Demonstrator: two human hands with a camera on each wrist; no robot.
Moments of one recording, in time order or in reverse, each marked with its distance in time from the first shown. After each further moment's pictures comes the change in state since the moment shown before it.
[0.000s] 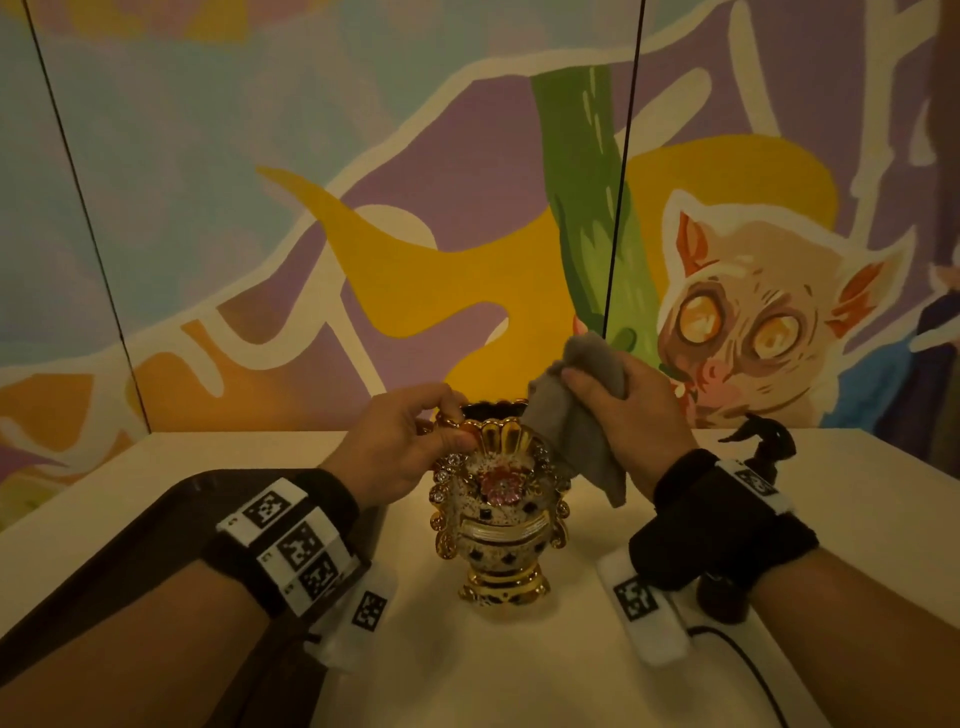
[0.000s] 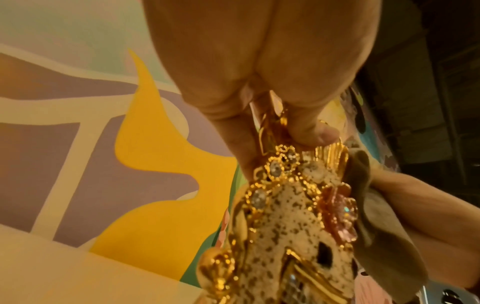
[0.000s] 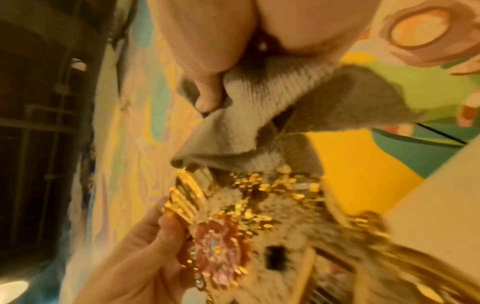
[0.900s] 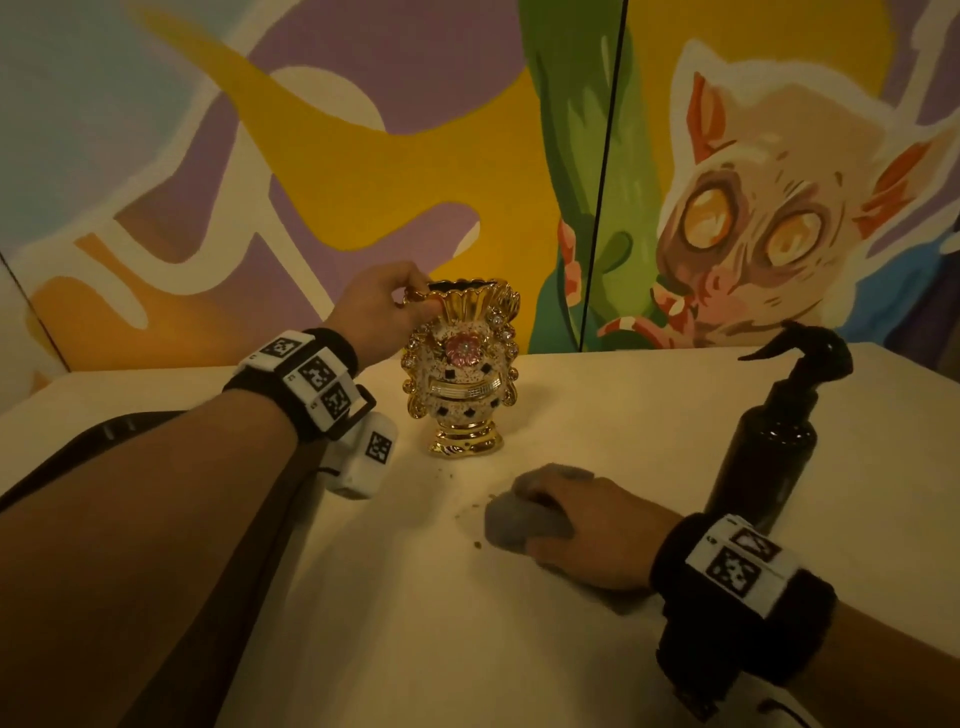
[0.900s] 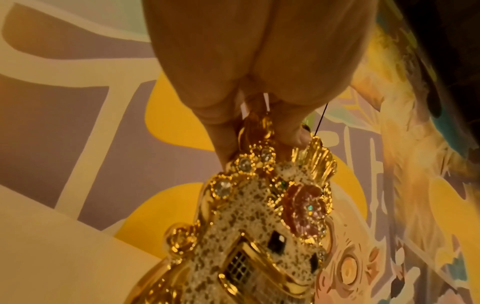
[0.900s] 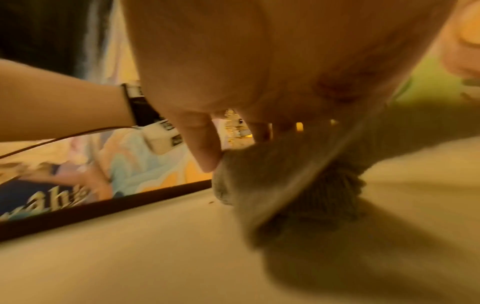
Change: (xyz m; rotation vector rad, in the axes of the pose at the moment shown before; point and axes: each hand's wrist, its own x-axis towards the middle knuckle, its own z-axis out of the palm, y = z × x) left_hand 0.110 -0.073 0.033 0.104 0.115 -0.105; right_hand -0.059 0.100 -0.002 -0.748 -0.814 0.378
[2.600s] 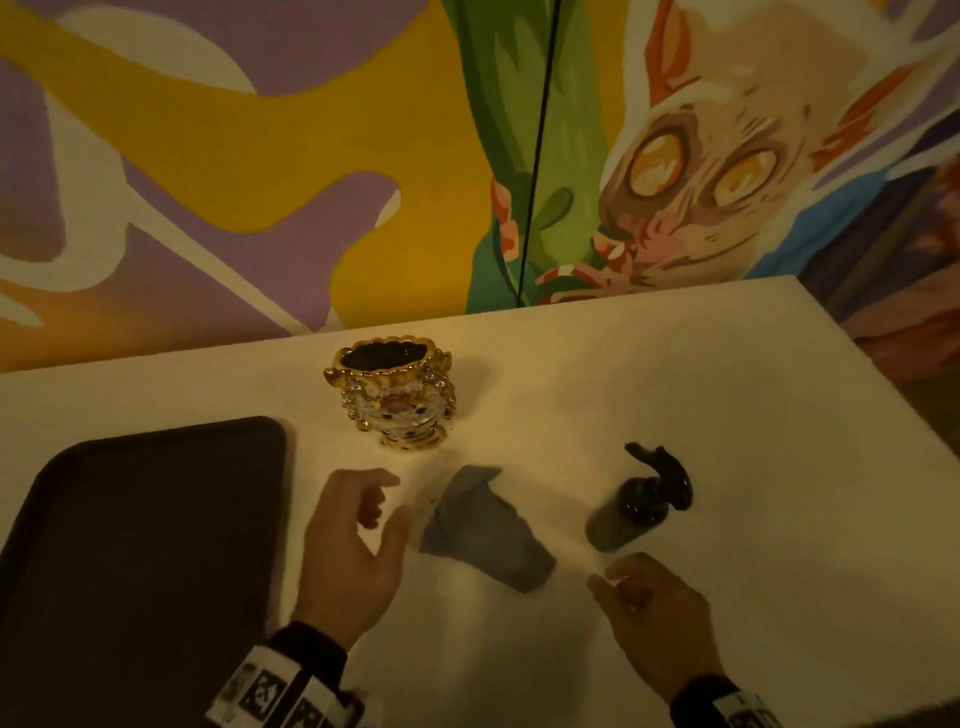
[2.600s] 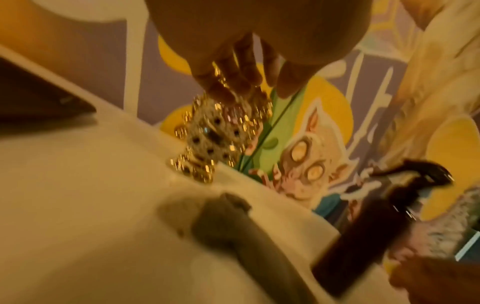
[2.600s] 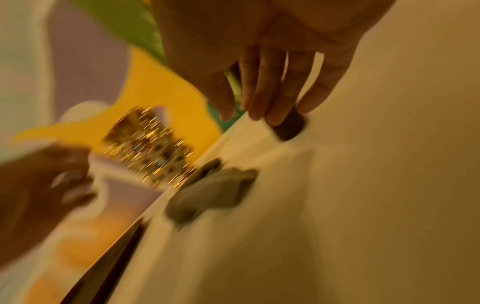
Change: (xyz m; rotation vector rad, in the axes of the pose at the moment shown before) left_hand -0.113 0.059 0.026 0.016 -0.021 -0.189; right_hand -0.107 0.039 -0.037 0.496 0.345 0.682
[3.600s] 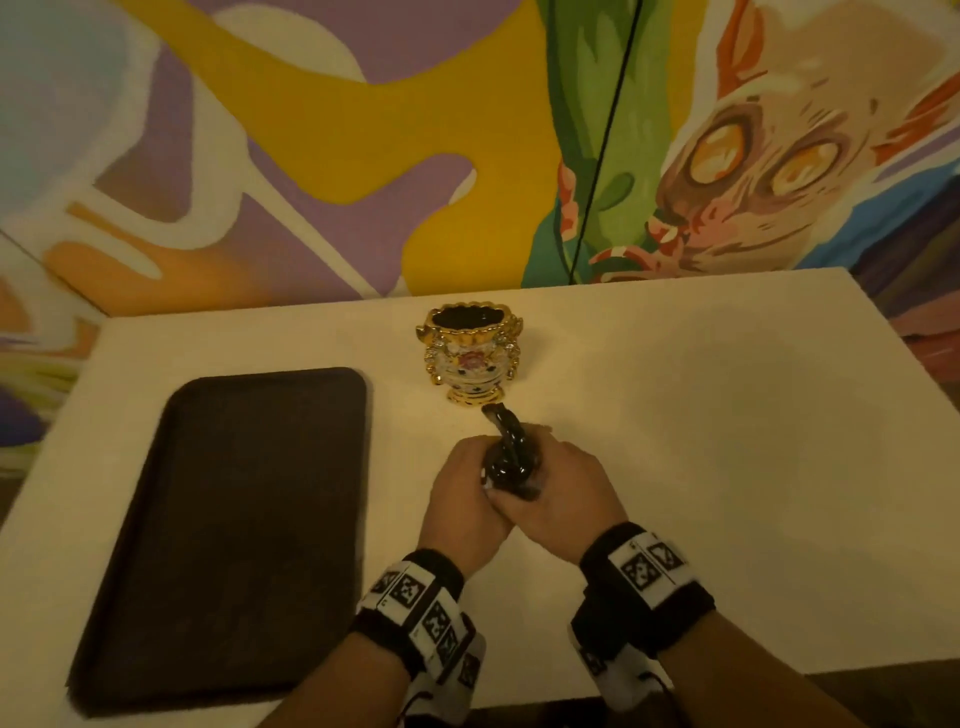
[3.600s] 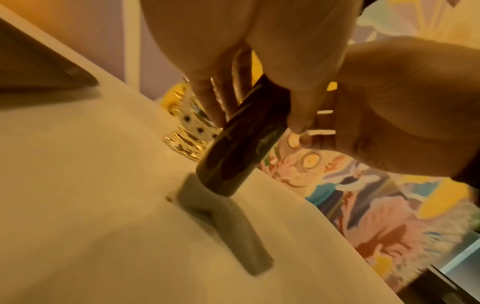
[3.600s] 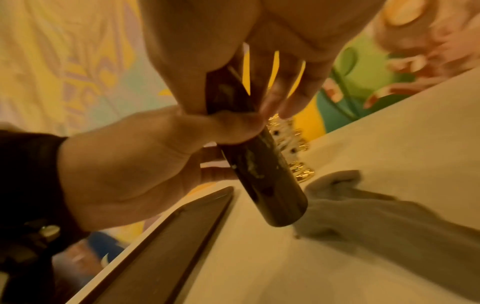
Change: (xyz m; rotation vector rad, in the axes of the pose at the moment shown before) left_hand -0.028 0.045 0.004 -0.108 -0.237 -0.248; right_hand -0.030 -0.142 0.035 -0.127 -0.202 -0.431
